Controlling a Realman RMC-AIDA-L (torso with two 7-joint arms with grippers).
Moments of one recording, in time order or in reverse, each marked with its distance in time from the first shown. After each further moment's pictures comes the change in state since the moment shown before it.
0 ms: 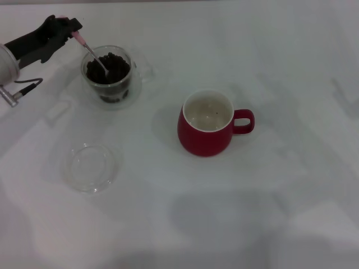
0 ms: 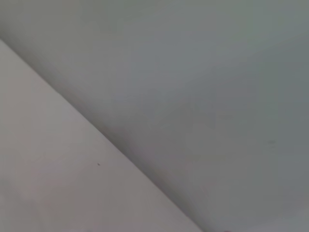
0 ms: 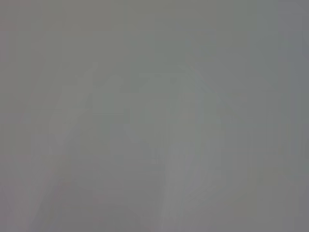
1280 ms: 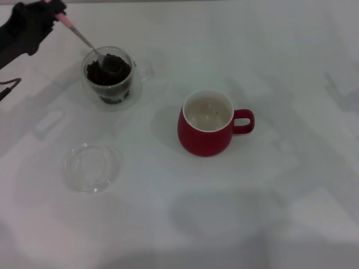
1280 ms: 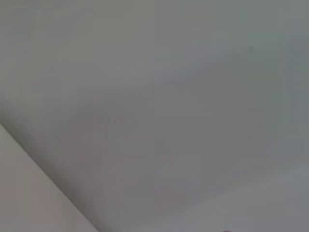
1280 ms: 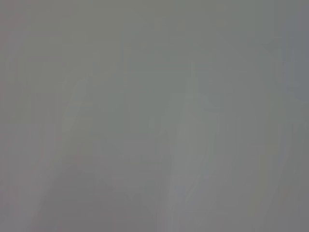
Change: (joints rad) left arm 0.106 0.039 0.010 -0.012 -0.210 0.349 0.039; right arm 0.037 0.003 0.000 0.000 -0.003 0.049 -0.004
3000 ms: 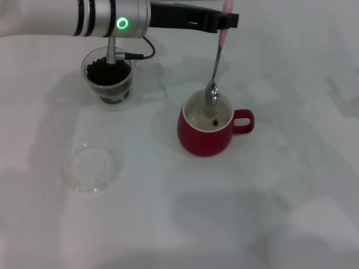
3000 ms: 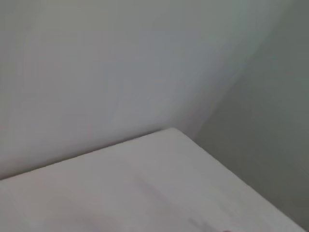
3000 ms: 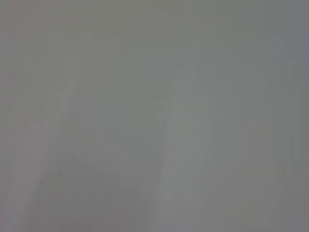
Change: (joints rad) left arm -0.393 -0.070 0.554 0.184 0.217 -0.231 0.058; right arm -0.034 0.013 -0.002 0.000 -0.002 0.031 -0.006
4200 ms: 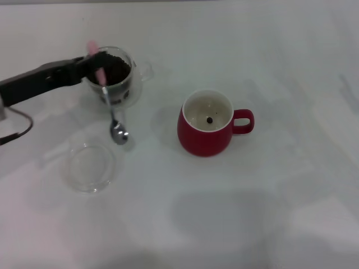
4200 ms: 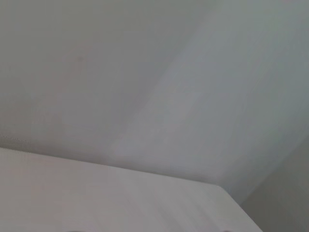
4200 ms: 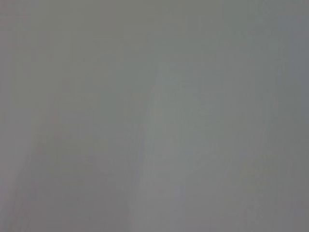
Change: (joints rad) left arm 0.658 0.015 -0.170 0.386 -0.079 0.221 0.051; right arm -0.006 -0.010 0.036 0.003 0.021 -0.011 0.037
